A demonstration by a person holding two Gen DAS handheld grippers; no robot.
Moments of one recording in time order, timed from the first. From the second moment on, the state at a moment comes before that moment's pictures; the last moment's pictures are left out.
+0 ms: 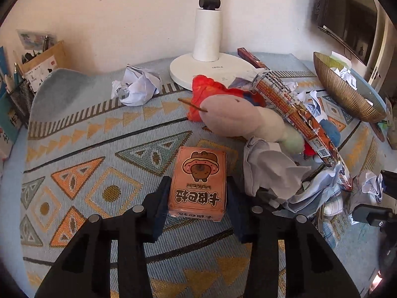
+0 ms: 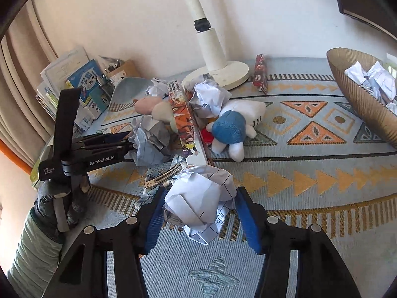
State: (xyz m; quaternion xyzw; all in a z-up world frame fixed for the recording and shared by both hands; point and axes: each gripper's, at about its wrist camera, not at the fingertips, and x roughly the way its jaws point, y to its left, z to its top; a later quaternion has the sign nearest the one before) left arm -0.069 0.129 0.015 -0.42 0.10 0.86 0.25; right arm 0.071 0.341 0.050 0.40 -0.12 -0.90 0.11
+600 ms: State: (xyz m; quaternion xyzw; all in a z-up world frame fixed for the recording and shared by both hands) left arm 0.001 0.101 0.029 -0.39 0.00 0.90 0.18; right arm 0.094 0.415 0.054 0.38 -0.10 -0.92 0.04
